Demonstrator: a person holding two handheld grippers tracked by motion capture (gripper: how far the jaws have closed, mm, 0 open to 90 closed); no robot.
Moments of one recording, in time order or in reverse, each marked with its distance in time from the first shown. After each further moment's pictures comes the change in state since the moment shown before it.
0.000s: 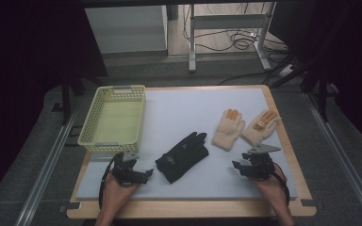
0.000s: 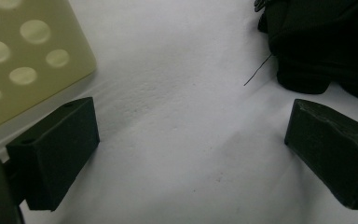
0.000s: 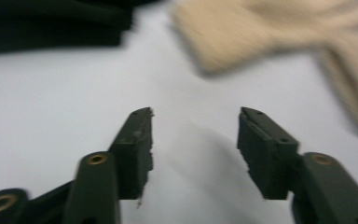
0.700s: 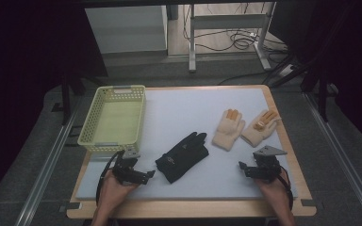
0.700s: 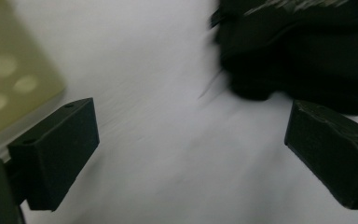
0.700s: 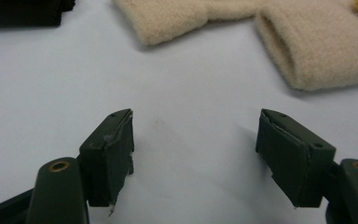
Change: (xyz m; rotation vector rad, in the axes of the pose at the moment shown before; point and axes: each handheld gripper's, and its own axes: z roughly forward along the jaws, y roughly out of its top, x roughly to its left) left arm -0.008 0.018 -0.014 0.025 -0.115 0.032; right arm -0.015 -0.017 -0.001 -0.015 -0.101 0.025
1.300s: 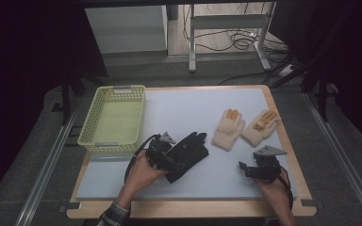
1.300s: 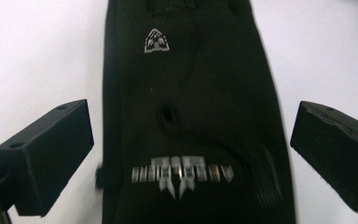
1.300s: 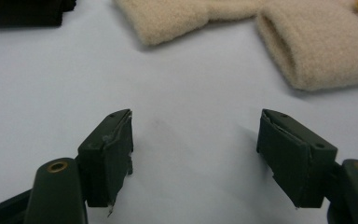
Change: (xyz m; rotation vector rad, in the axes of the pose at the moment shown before) left arm -0.043 0.089 0.057 0.106 -0.147 0.135; right arm 0.000 0.000 0.000 -0.001 0.004 -0.001
